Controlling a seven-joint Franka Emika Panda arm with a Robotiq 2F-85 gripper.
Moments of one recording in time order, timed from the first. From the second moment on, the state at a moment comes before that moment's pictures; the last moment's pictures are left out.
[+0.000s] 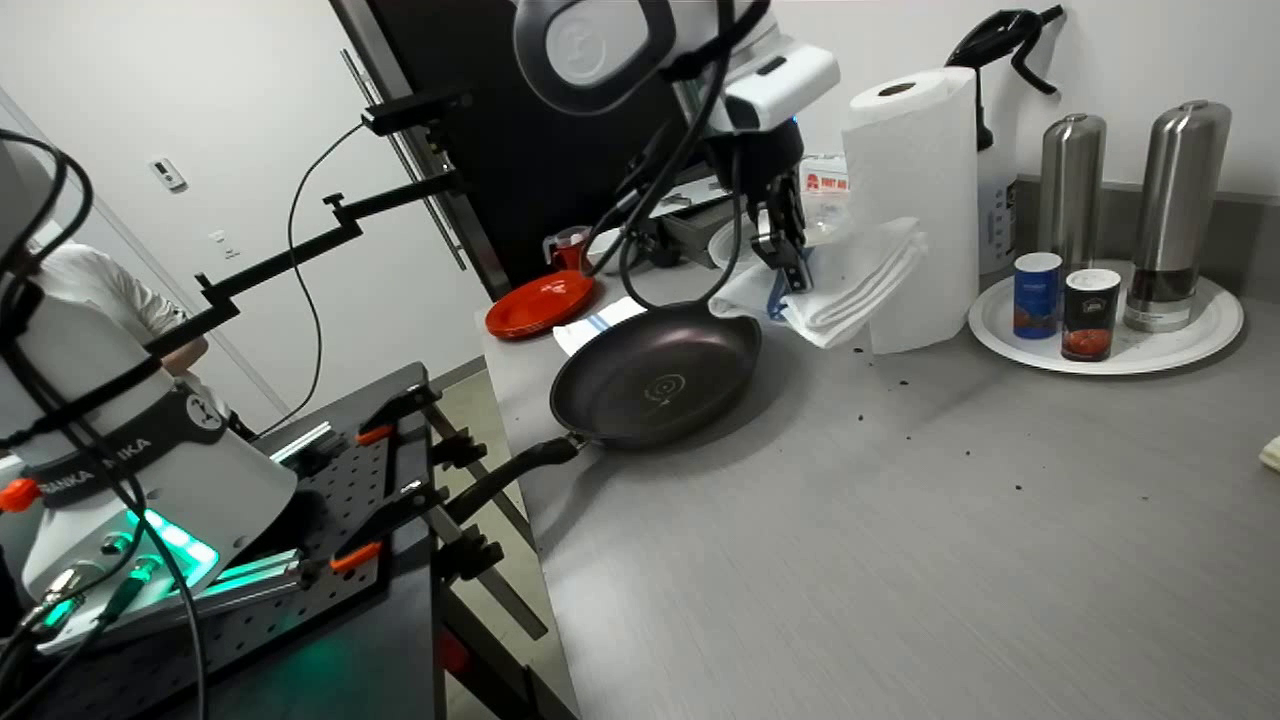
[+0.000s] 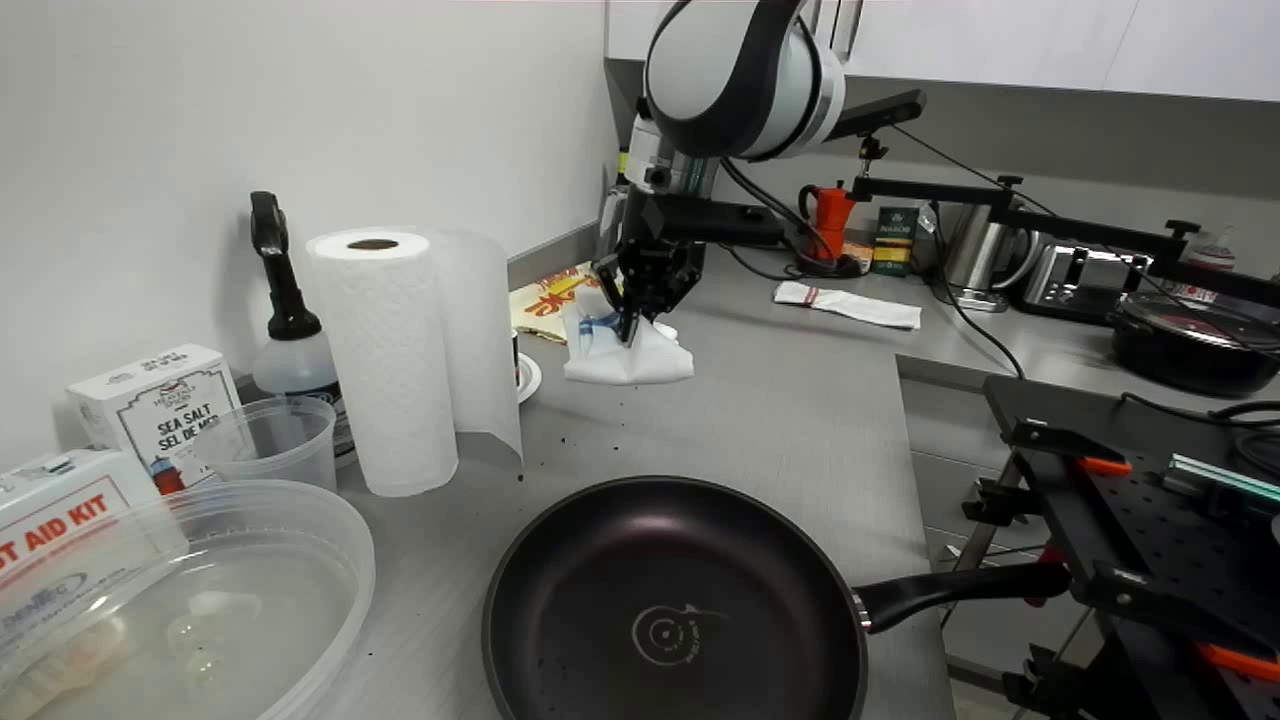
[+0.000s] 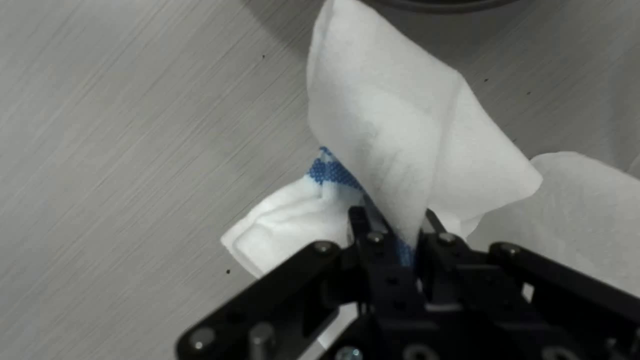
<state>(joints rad) -0.08 0.54 -0.10 -2.09 0.23 2.77 0.37</state>
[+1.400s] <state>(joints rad) 0.08 0.23 -0.02 -2.58 0.19 2.80 0.36</state>
